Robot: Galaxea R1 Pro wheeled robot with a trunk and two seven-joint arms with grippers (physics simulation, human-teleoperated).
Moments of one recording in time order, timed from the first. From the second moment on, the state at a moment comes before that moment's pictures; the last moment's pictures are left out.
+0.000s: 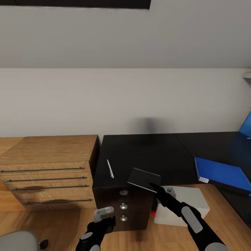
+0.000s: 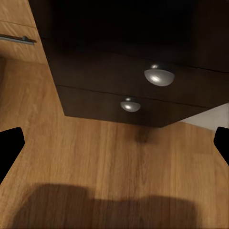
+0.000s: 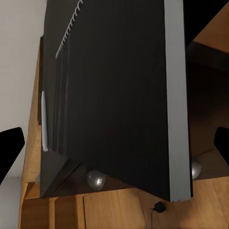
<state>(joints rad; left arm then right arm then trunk) -0.16 0.05 -0.62 -1.35 0.77 0.35 0.71 -0.47 -0.08 0.00 -0.69 -0.98 0.46 0.43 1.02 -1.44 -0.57</state>
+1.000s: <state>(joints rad) -0.16 0.05 -0.63 -1.35 0.77 0.35 0.71 -0.47 -0.08 0.00 -0.70 -0.98 0.46 0.43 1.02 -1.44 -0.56</state>
